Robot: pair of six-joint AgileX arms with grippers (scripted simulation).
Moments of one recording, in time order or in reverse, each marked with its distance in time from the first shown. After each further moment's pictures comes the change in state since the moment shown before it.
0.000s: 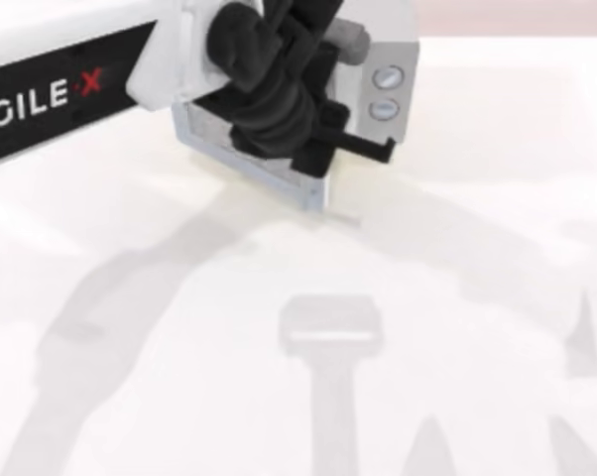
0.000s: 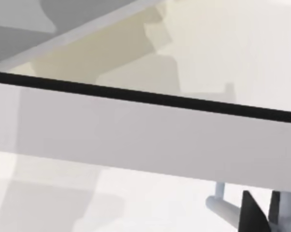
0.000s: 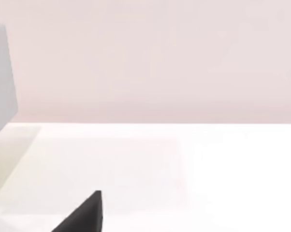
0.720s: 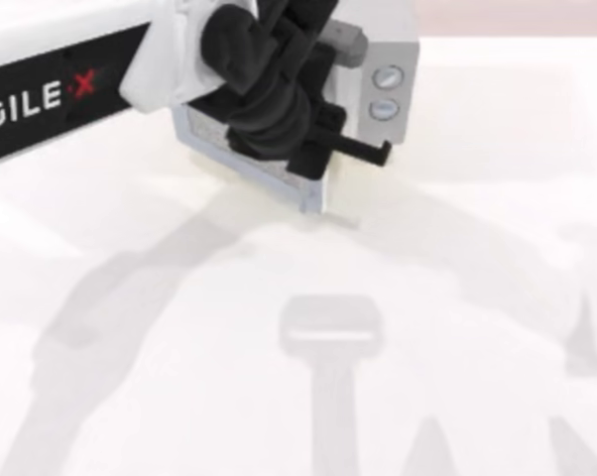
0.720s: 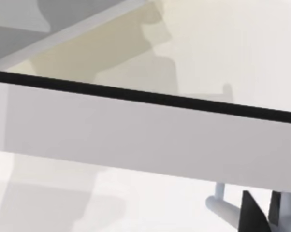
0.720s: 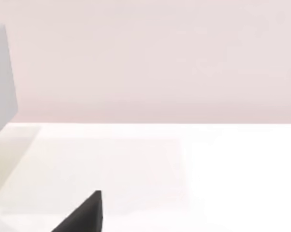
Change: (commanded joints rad) left arm 0.004 -0.007 -0.017 0.003 0.007 0.015; right arm 0.000 0.000 0.000 0.000 0.000 0.000
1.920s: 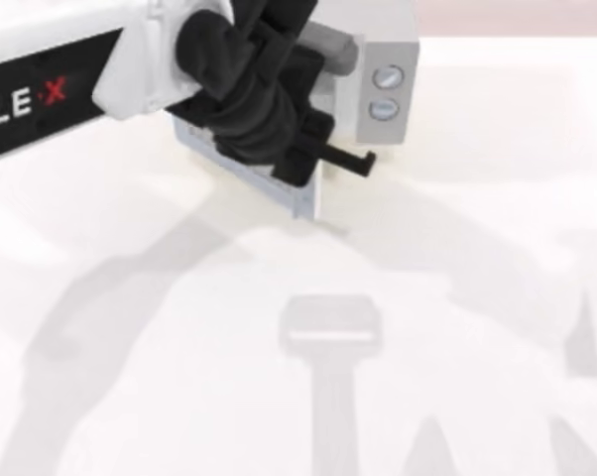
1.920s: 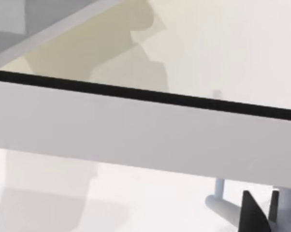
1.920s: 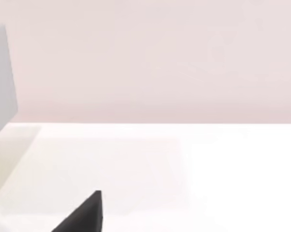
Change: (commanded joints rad) left arm 0.020 -0.051 -0.058 0.021 0.046 0.075; right arm 0.000 0.000 0.000 0.000 0.000 0.000
